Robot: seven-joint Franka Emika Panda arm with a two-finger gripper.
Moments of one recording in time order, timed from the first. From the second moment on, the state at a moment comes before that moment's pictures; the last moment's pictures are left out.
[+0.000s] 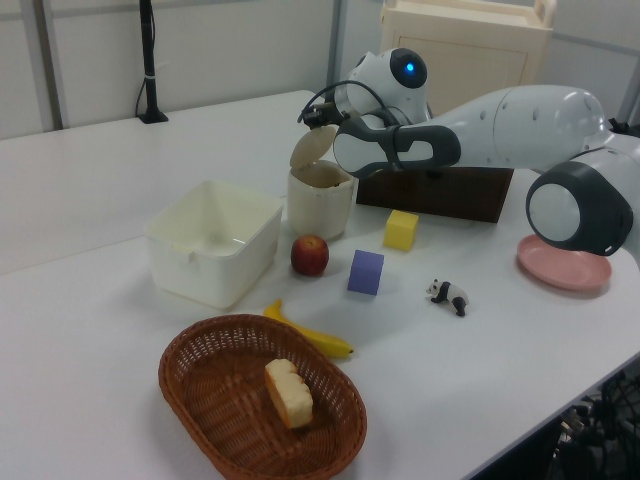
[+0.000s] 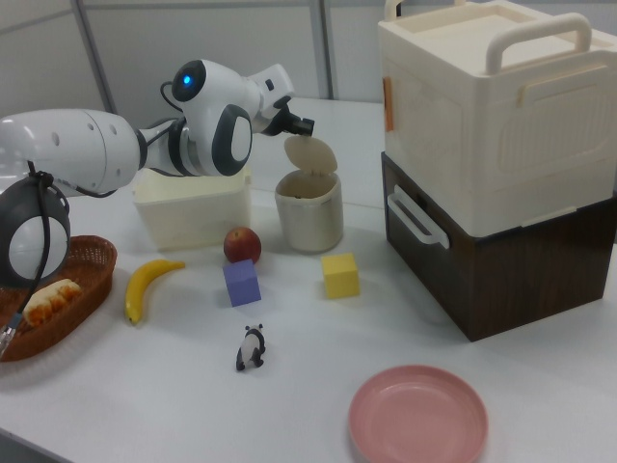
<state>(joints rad) 0.07 0.64 -0.09 -1.33 -0.12 2.92 0.20</state>
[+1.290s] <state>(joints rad) 0.07 0.67 -0.12 -1.42 -0.12 2.92 0.17</state>
